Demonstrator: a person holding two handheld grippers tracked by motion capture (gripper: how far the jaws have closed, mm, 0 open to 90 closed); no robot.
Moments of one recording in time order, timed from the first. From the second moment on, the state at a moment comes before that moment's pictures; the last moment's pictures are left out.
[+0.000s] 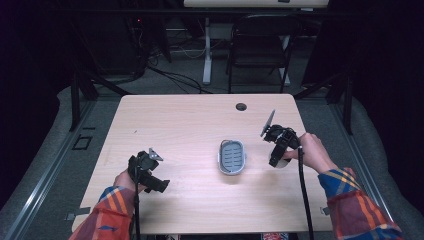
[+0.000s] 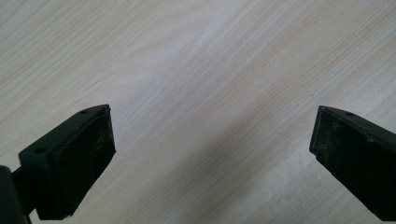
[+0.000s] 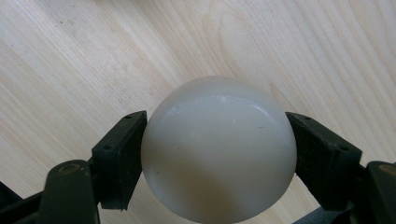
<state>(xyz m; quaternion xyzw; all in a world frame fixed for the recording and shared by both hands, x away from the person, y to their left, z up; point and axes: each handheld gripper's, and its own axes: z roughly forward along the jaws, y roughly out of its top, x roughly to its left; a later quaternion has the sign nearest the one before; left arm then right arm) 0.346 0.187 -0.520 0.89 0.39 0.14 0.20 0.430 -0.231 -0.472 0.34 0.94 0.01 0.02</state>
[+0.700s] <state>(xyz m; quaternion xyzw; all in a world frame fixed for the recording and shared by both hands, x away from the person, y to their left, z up) 0.346 0.186 -0.521 0.89 0.38 0.13 0.19 0.444 -0.218 -0.465 0.33 0.94 0.01 0.02</state>
